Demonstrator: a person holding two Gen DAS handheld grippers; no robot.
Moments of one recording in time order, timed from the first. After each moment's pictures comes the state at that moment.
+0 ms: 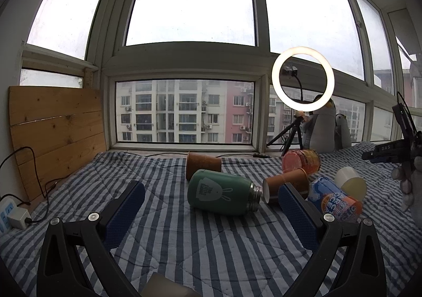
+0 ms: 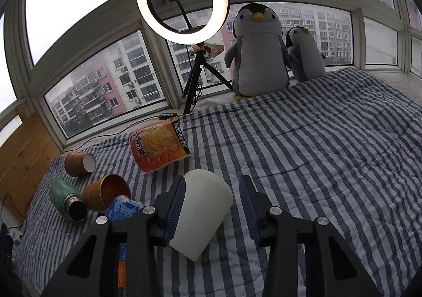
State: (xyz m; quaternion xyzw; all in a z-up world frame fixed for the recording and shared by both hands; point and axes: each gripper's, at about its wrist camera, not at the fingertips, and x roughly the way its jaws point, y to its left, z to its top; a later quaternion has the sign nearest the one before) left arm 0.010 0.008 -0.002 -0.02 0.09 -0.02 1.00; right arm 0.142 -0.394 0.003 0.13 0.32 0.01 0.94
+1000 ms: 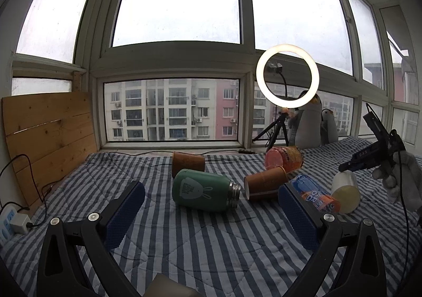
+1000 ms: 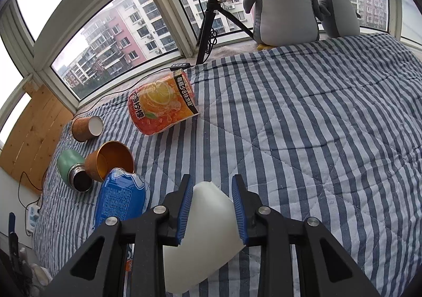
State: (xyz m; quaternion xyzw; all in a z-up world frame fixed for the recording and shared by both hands) left arm -0.007 -0.013 0.019 0.00 0.11 -0.05 0.99; right arm 0.177 -0.411 -0.019 0.13 0.45 0.10 0.88
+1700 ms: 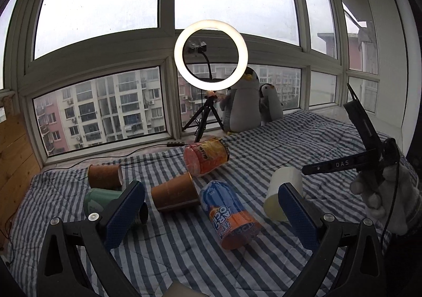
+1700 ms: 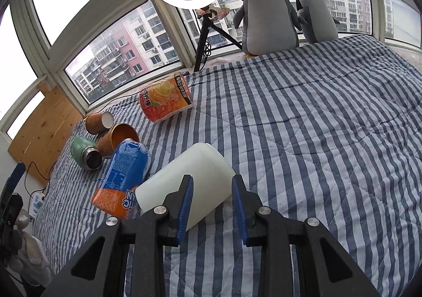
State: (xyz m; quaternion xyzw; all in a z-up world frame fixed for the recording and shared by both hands) left arm 0.026 -0.158 0.059 0.06 0.18 -0.19 0.96; right arm 0.106 -0.437 -0.006 0.13 0.40 0.11 0.90
